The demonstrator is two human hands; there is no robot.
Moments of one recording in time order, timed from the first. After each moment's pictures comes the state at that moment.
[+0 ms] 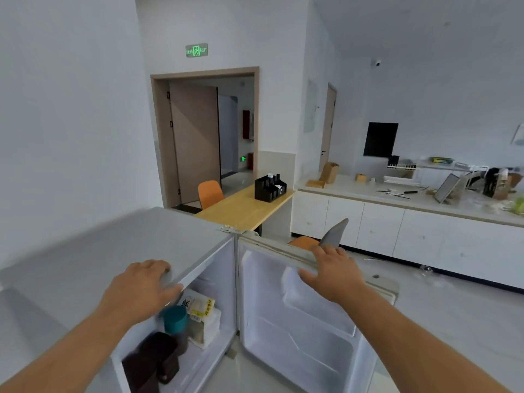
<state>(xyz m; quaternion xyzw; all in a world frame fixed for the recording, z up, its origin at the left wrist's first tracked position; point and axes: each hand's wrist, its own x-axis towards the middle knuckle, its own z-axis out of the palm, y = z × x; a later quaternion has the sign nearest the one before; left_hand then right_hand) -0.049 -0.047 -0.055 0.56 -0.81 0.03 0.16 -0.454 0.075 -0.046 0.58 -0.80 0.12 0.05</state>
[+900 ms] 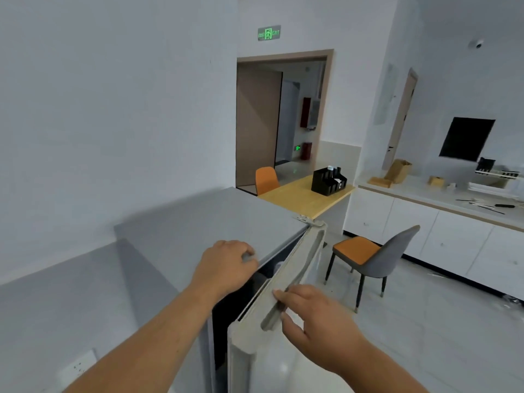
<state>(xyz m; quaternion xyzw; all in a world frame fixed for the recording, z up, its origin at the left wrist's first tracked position) -0.030 -0.048 -0.050 0.55 -0.79 -0.11 0.23 -0.242 0.082 -0.078 0.80 -0.56 0.23 -0.01</state>
